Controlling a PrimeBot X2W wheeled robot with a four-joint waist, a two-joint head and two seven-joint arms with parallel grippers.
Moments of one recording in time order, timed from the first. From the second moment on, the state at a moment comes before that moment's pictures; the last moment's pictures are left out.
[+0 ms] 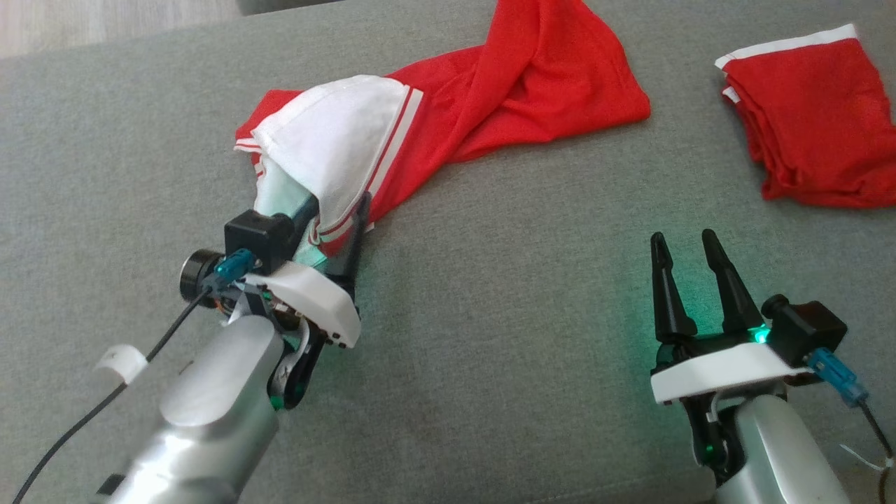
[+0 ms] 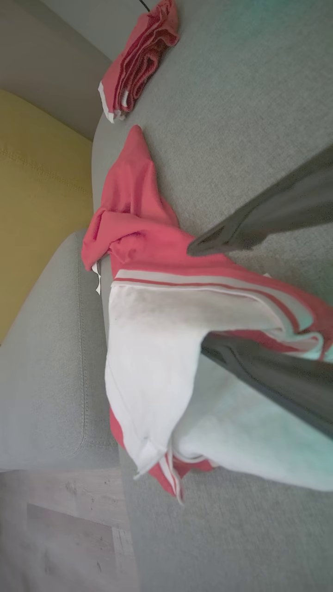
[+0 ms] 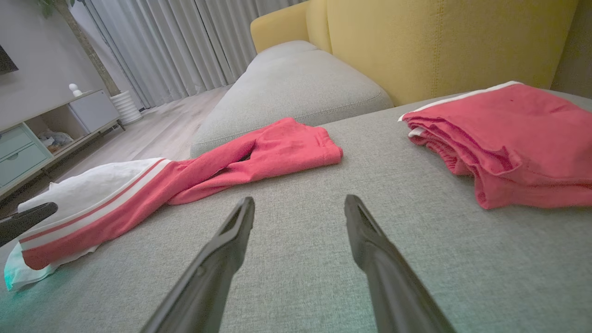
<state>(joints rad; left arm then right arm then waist) -0.59 0.24 -0.71 0.53 -0.65 0.02 -0.09 -0.16 -0.05 0.12 0.30 0.28 0.13 -0.25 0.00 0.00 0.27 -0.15</state>
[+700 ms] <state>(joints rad) -1.10 0.45 -0.62 0.54 -0.61 -0.08 0.05 -0.21 -0.05 0.18 0.30 0.33 0.13 -0.25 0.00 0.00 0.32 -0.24</state>
